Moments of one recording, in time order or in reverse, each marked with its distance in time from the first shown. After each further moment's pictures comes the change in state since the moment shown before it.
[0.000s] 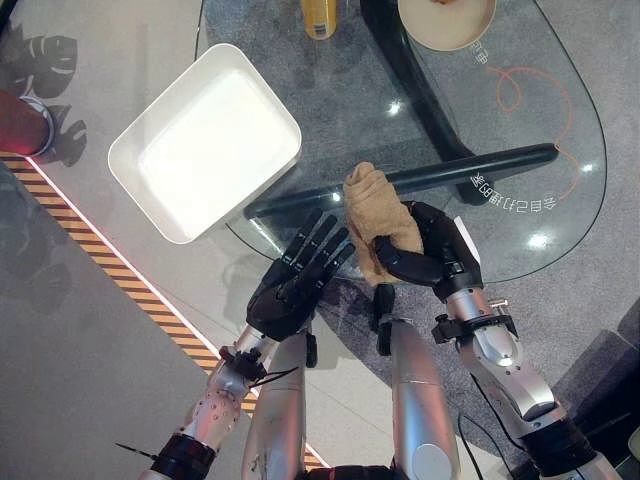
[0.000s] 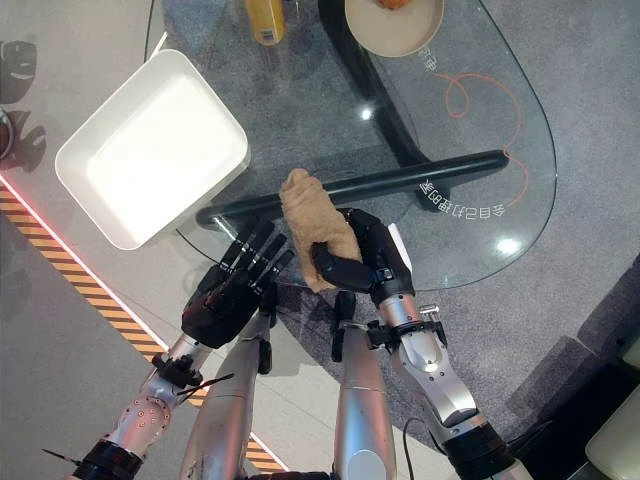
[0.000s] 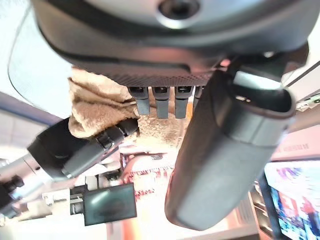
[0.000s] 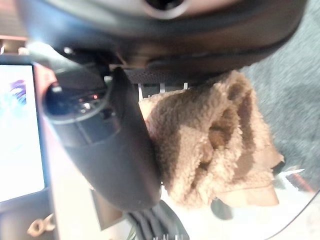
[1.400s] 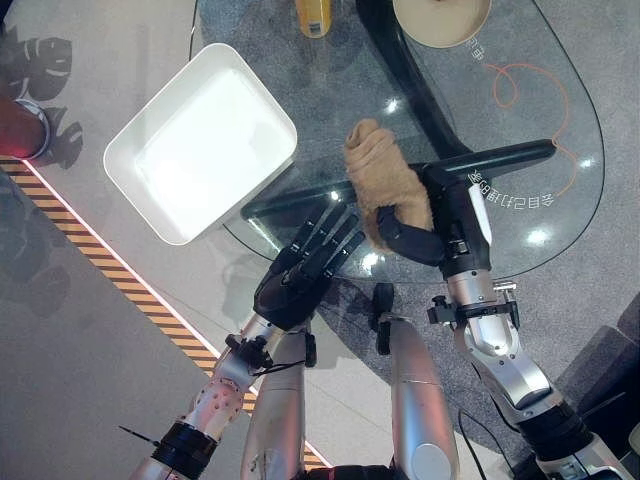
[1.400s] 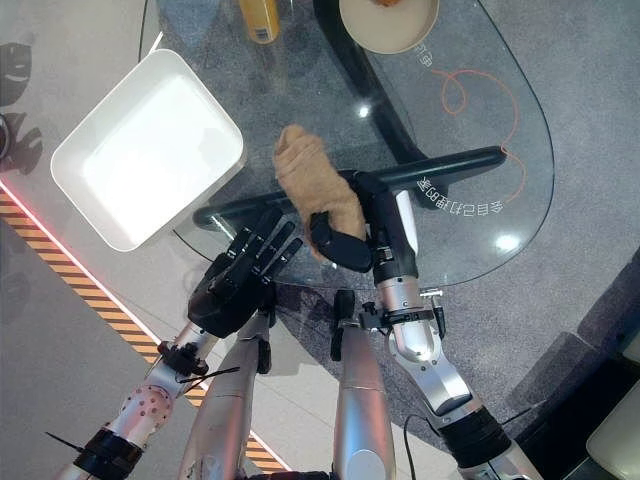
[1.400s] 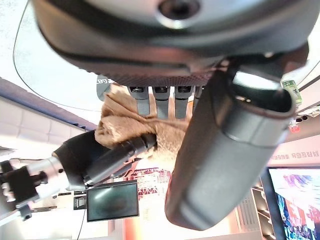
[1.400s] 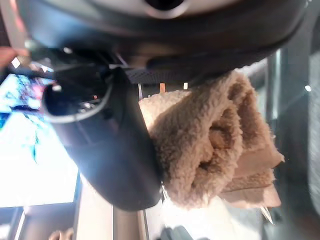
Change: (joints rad) left arm -0.040 0.007 -0.037 -0.017 -0.020 0.030 0.070; right arm -0.081 0.014 -0.010 0.000 -0.206 -0.078 -0.303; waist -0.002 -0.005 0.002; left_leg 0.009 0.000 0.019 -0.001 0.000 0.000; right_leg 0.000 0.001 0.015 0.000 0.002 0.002
